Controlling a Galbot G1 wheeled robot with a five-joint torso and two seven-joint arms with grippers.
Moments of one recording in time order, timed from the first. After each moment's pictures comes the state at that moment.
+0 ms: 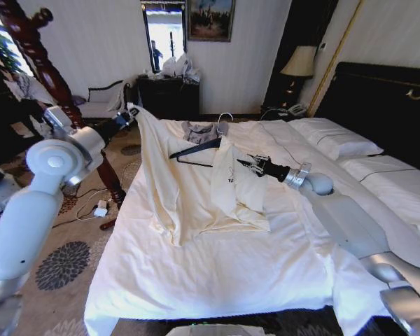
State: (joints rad) left arm 0.41 -0.75 -0.34 -1.98 -1.65 0.46 -0.32; right arm -0.43 0.79 0.05 1.34 0.68 0.31 -0.83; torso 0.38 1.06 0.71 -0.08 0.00
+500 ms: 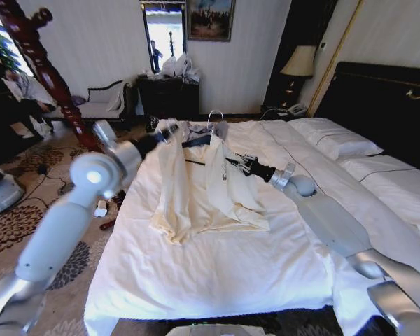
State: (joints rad) left arm 0.49 -0.85 -0.13 -2.06 -1.57 0.49 -0.32; right arm -0.36 0.84 -0.04 1.35 0.75 0.31 -0.74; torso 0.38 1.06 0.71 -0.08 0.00
